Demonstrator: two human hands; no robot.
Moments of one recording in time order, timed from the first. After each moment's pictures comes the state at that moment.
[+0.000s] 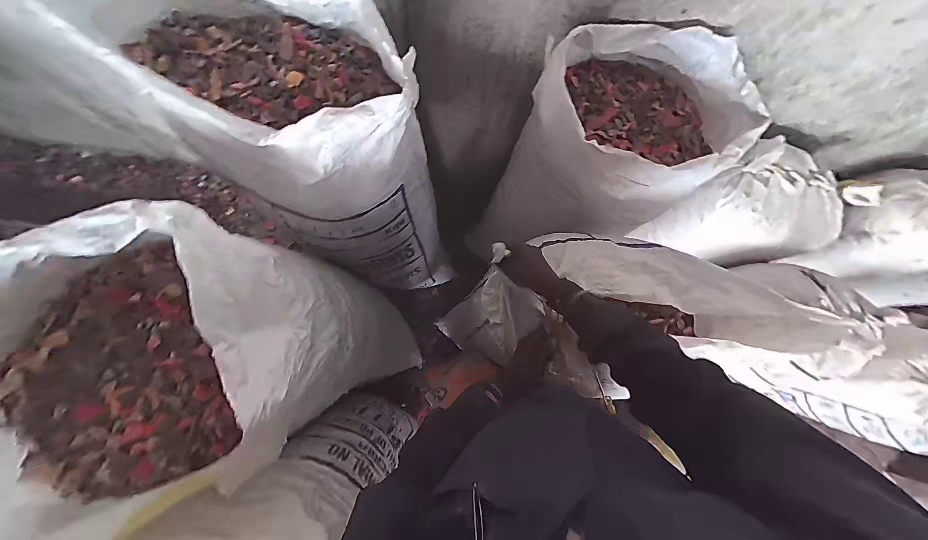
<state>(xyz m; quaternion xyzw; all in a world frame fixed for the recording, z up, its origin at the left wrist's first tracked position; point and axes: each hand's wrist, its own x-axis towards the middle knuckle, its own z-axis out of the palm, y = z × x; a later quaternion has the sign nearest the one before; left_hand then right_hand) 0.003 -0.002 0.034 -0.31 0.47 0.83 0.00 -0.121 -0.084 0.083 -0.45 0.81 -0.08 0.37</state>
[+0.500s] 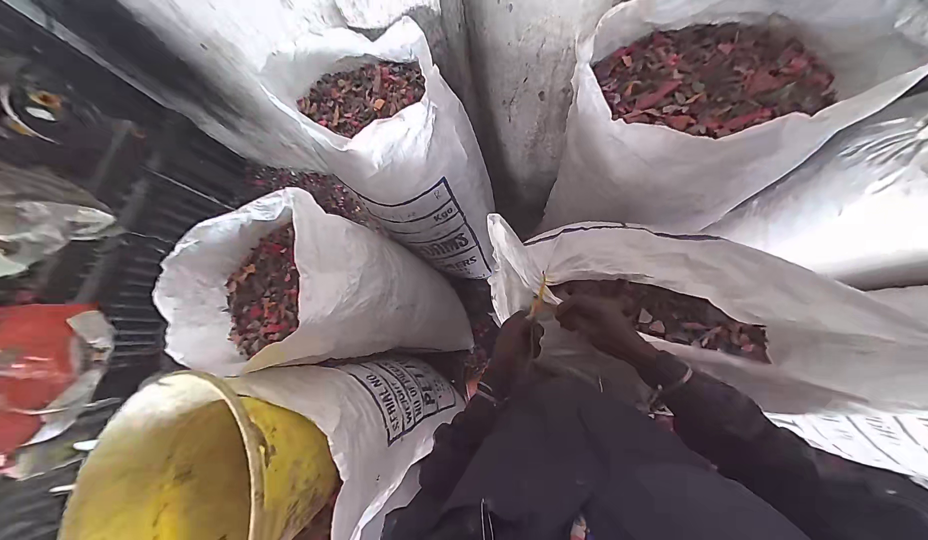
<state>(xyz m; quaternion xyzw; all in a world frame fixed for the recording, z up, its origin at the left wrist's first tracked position) -0.001 0.040 0.051 -0.46 0.29 0.81 -0.21 -0.176 0.092 0.079 -0.61 0.61 -0.34 0.38</state>
